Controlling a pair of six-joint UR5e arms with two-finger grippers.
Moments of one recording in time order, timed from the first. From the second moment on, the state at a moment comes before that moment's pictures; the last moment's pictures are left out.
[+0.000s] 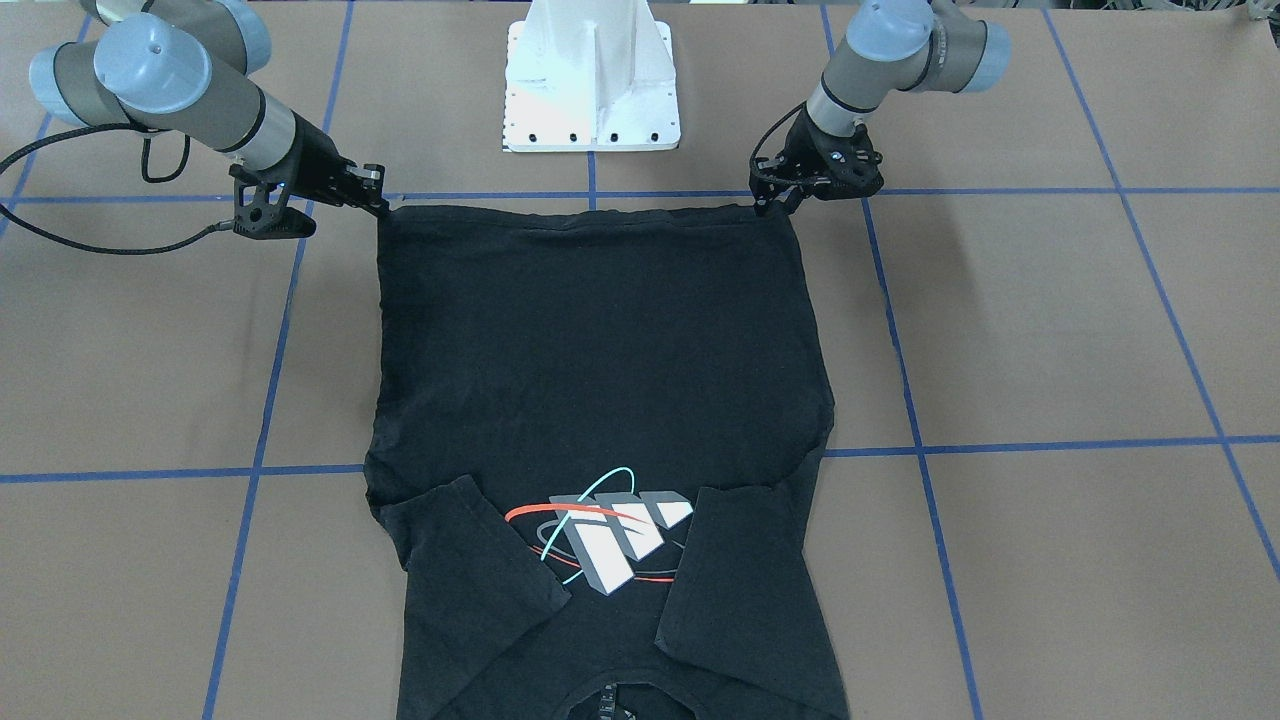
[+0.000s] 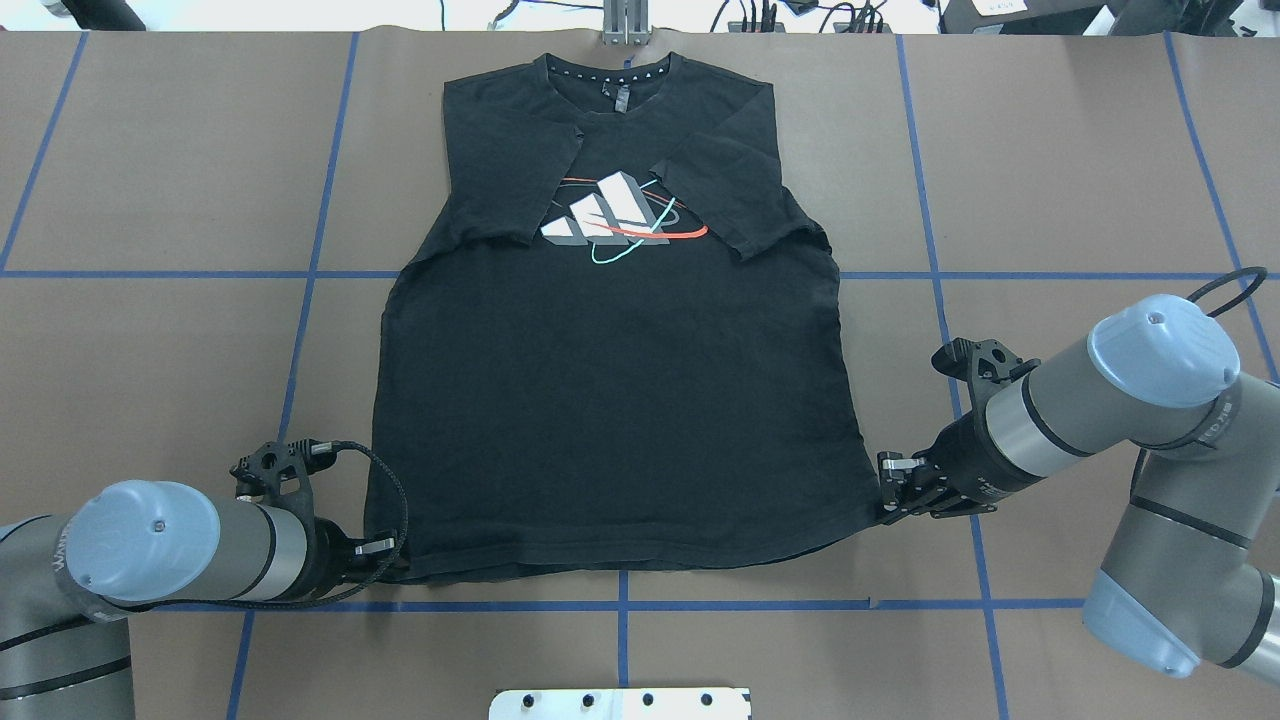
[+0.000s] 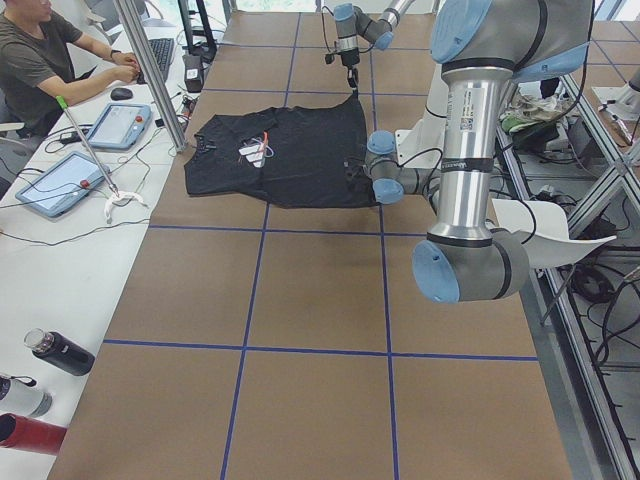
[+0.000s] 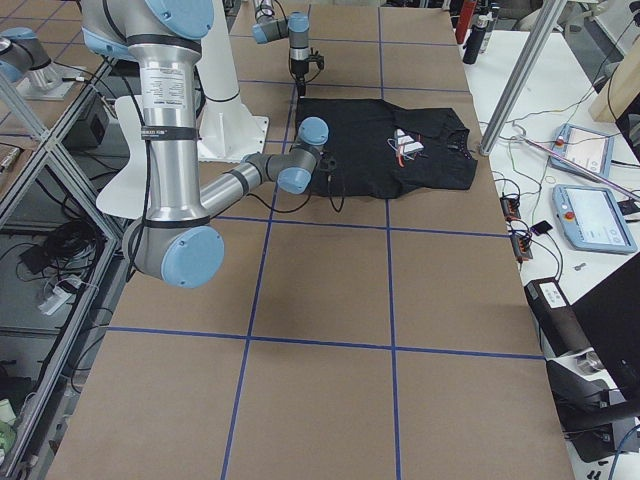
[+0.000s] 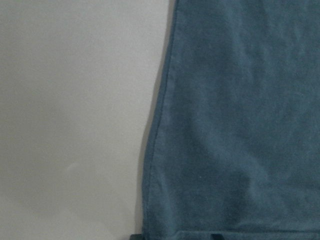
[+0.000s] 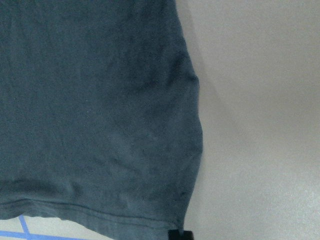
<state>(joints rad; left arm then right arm) -0.29 -1.62 -1.96 -2.11 -1.78 -1.64 0.58 -1.52 1.94 -1.00 2.28 1.46</state>
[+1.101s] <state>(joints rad) -0.29 -1.62 -1.96 -2.11 -1.79 -1.64 0.58 -1.52 1.94 -1.00 2.28 1.46</state>
